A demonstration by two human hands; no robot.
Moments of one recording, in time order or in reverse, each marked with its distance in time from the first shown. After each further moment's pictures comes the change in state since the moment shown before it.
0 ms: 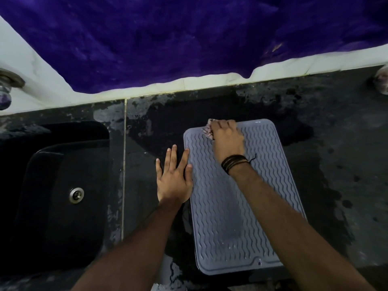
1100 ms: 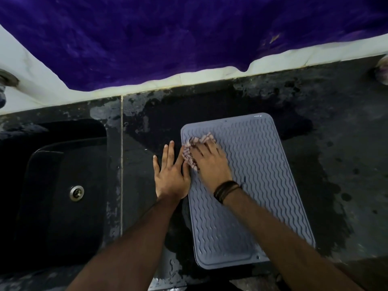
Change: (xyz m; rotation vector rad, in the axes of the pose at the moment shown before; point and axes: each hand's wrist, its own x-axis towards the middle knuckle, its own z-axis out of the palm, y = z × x) left_hand 0.000 -0.001 0.001 0.035 0.051 0.004; right_hand -0.064 -0.029 0.026 0.070 -0.048 -0.228
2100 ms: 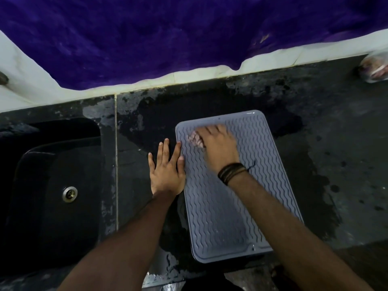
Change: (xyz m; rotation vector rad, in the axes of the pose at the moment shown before) left_hand 0.001 0.000 -0.005 -0.026 -0.079 -0.022; right_hand 0.009 0.023 -0.035 -0.004 0.132 0.120
